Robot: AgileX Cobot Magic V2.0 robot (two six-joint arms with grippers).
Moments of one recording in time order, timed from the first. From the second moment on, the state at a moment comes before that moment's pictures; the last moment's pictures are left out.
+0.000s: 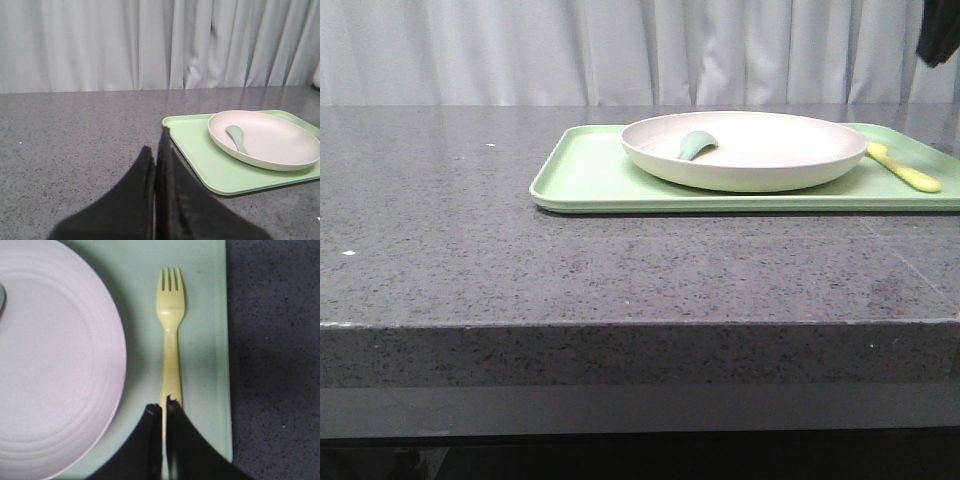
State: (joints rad) left arm -0.33 0.32 -0.40 -0.07 0.18 0.00; right arm 0.02 1.74 -1.72 0.09 1.15 0.13
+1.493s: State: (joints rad) left arm -0.33 0.32 -0.40 -0.07 0.18 0.00; right arm 0.02 0.18 -0.36 0.09 0.42 -0.03
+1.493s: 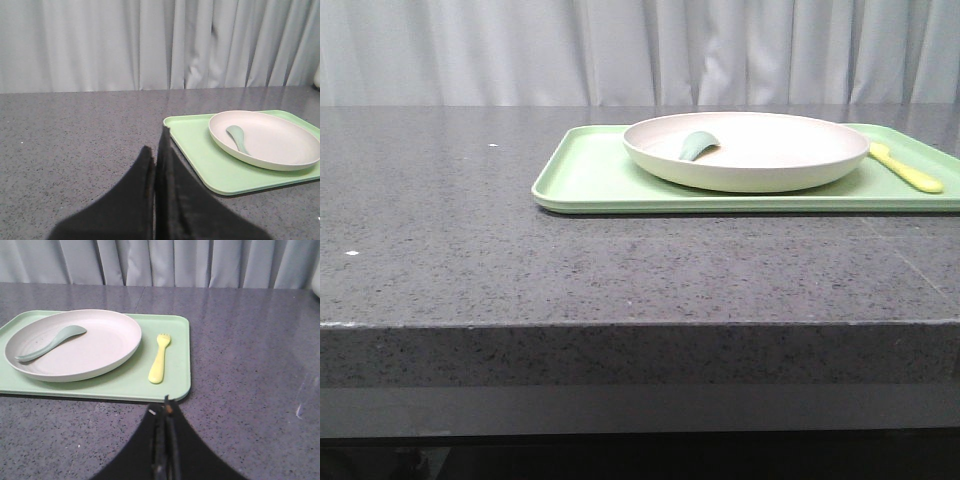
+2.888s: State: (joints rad) left arm -0.21 0.13 -0.19 -0.07 0.17 0.00; right arm 0.02 0.18 -0.36 0.09 0.42 -0.03
